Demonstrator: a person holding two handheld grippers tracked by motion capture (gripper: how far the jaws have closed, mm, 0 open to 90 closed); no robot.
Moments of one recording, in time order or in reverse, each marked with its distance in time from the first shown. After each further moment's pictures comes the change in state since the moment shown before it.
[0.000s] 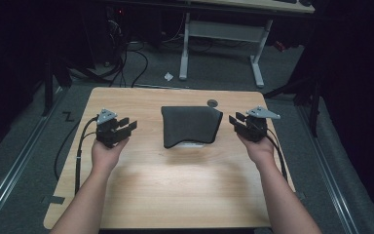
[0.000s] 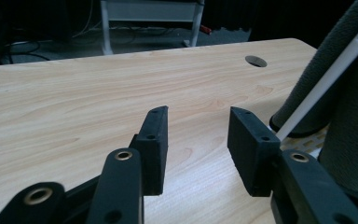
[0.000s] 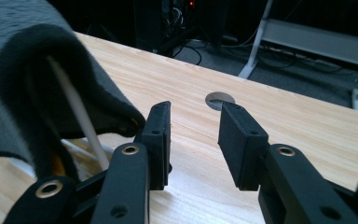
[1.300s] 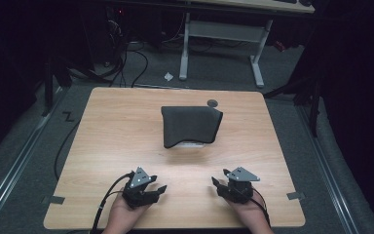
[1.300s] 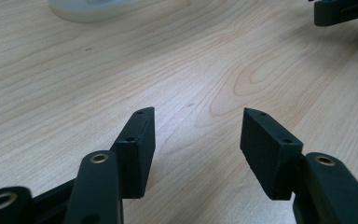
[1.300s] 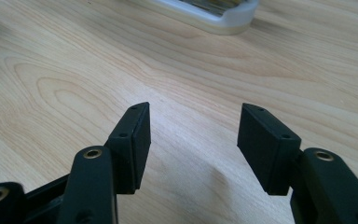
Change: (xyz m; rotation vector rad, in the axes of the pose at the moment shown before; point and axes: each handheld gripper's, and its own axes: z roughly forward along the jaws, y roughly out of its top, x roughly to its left) left arm -0.125 -0.119 -0.030 0.226 -0.231 0.180; right arm 0.106 -0.127 -0.059 0.197 0.076 -0.066
